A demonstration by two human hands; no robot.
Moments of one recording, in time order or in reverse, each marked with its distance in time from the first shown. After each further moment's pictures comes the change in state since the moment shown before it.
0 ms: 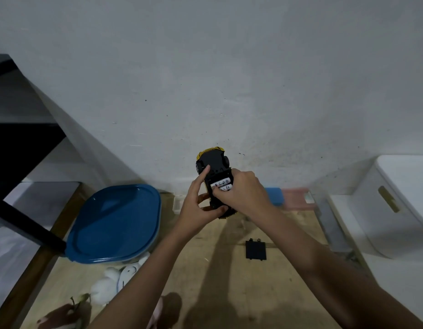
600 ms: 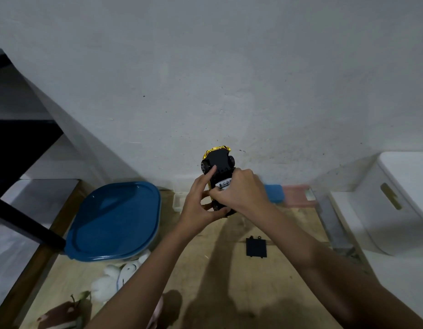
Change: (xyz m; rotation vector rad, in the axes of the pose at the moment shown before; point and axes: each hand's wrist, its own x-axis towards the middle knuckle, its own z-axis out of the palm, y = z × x) left_hand 0.002 -0.005 0.003 0.149 -0.023 0.047; right_hand -0.001 -0.005 0.001 -0.082 -0.003 0.028
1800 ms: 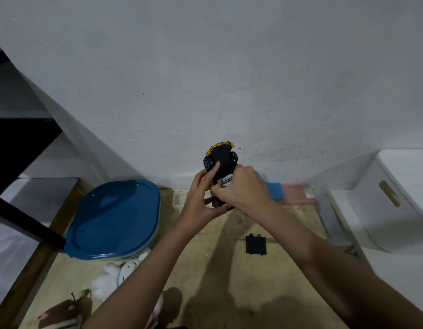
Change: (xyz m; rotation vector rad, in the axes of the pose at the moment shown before) left_hand 0.002 0.001 0.001 0.091 0.010 0.108; right_hand -0.004 -0.004 -0.008 0.023 0.014 0.000
